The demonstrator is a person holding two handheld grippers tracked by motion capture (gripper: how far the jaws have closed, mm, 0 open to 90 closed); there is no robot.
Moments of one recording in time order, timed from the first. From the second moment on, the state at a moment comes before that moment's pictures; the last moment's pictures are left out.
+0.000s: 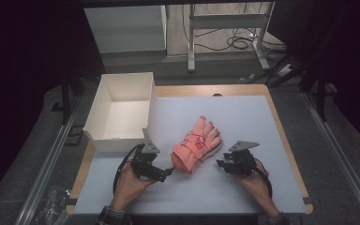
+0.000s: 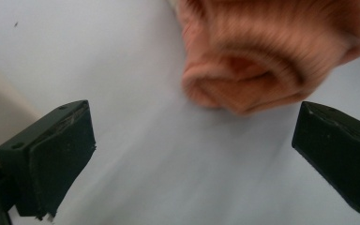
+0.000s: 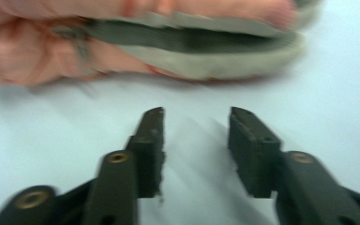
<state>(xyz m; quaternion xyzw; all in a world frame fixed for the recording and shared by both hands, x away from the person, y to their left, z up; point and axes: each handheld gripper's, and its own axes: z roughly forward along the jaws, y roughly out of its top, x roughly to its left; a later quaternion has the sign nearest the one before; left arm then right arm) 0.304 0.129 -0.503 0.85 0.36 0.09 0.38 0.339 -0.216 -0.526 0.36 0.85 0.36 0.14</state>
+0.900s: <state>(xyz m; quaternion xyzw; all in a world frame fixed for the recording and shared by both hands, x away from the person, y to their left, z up) 0.362 0.027 -0.479 0.88 0.34 0.09 0.31 0.354 -0.277 -0.529 0.40 0.83 0.34 0.20</state>
